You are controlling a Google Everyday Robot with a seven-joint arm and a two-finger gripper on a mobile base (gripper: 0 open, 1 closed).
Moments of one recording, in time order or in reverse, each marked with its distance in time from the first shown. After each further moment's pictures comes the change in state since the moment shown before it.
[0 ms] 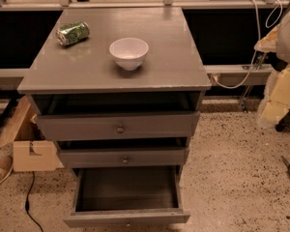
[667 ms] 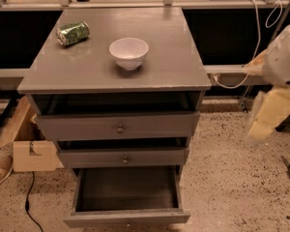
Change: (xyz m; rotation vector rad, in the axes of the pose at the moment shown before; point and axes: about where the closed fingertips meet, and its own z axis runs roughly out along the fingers) arm -0.002 0.021 0.038 -0.091 -0.058 0.023
